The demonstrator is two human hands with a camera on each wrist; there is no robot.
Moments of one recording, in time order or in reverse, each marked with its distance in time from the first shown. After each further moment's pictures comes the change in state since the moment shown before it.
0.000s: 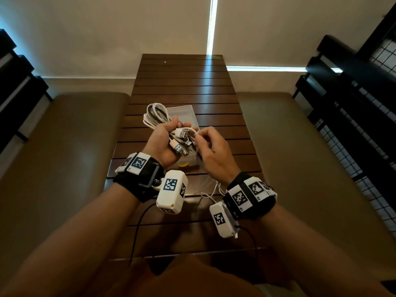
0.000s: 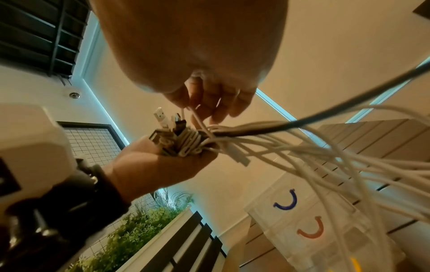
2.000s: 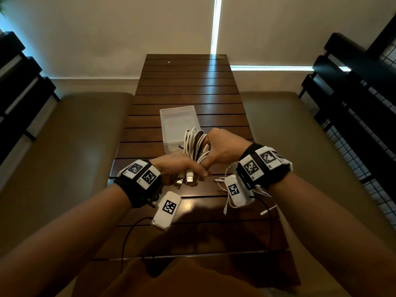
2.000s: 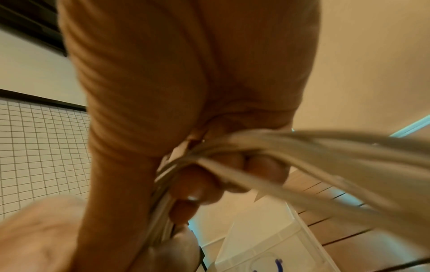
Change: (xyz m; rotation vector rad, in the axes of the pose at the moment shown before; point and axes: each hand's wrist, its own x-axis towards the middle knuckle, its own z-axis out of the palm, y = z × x) left_hand -0.016 -0.018 -0.013 1.150 -0.153 -0.360; right_hand 0.052 -0.001 -0.038 -0.601 -0.696 0.157
